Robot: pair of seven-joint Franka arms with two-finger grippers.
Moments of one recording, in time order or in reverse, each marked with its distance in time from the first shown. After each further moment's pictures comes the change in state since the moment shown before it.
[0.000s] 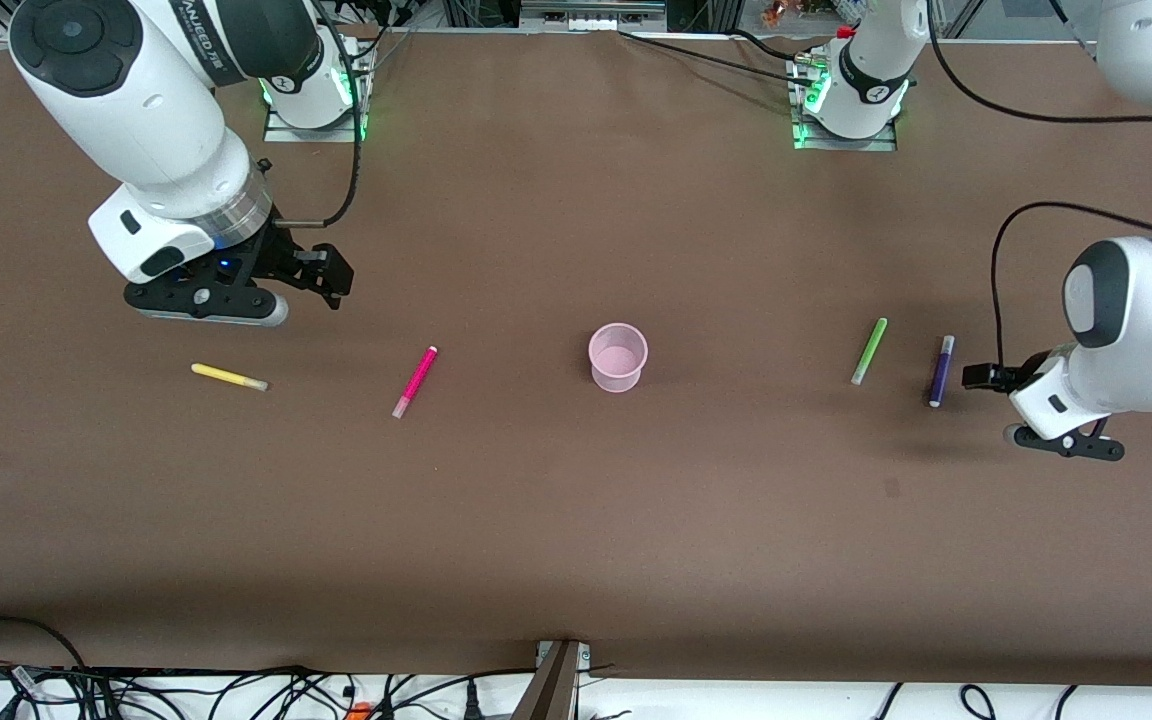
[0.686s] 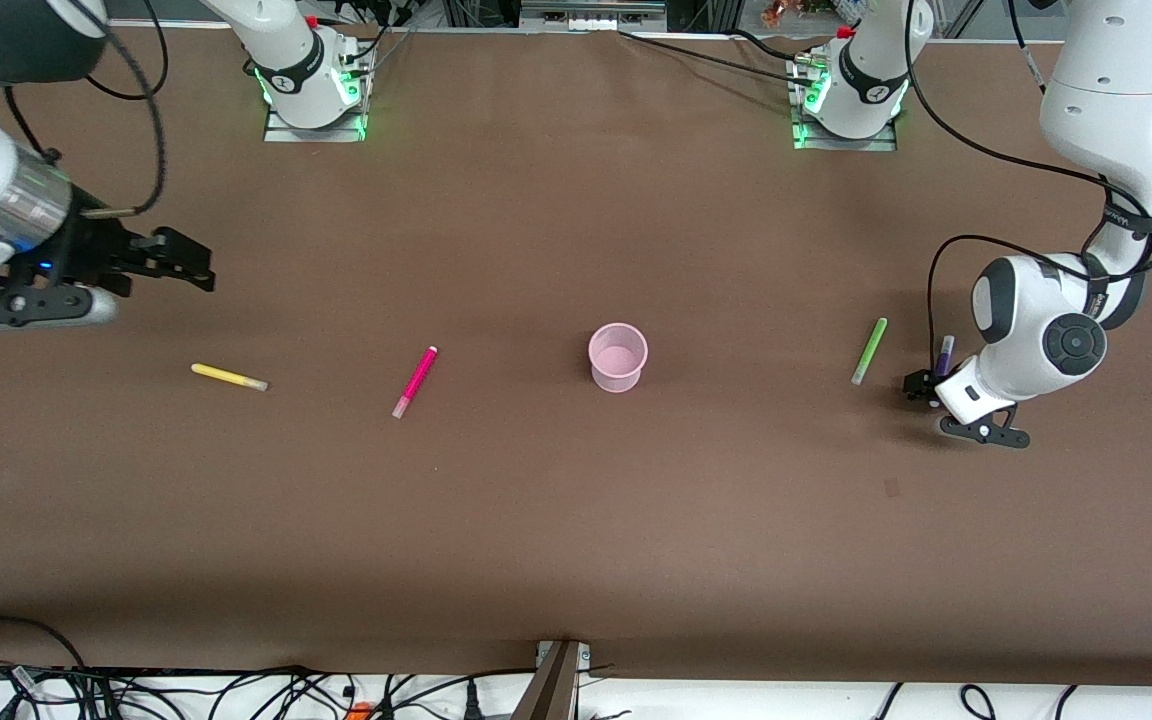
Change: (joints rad) left arm 0.003 0.075 -0.009 -0.263 0.000 0.424 0.012; right arm -0.351 -0.070 0.076 -0.020 0.129 -0.120 -0.363
